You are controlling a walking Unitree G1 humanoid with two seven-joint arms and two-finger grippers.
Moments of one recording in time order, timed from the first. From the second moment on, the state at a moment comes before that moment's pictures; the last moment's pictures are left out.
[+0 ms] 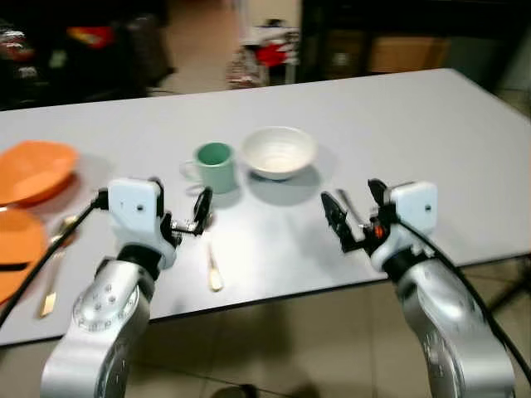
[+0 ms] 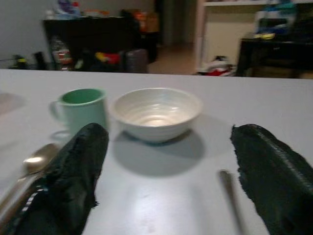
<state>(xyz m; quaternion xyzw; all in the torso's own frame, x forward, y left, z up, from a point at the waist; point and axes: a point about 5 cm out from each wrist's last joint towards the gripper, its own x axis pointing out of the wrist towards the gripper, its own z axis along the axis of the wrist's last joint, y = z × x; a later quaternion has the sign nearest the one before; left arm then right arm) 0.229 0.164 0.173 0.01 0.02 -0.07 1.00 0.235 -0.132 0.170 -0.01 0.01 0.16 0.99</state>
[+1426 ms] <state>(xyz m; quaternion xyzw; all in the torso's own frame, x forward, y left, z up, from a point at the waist) 0.236 0.154 0.178 0.01 0.00 -0.08 1.00 0.249 -0.143 0.163 -0.01 0.04 0.11 0.99</state>
